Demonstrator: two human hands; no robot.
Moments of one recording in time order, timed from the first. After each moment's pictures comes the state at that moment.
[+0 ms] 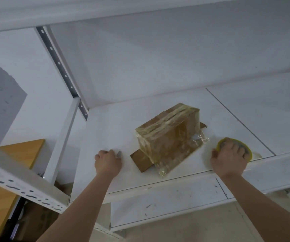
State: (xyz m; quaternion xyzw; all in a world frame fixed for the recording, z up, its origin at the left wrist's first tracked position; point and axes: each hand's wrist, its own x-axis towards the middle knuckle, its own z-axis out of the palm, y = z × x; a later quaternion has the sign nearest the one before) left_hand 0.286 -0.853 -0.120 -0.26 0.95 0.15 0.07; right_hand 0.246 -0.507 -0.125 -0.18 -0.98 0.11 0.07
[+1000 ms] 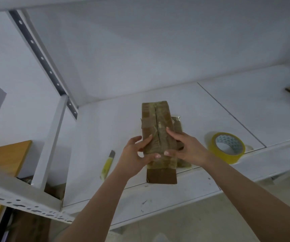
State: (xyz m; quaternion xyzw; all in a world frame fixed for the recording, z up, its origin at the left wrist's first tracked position) left_hand 0.286 -0.784 -0.094 0.04 0.90 0.43 0.01; right_hand 0.240 -0.564 -0.088 0.17 -0.85 0.47 -0.14
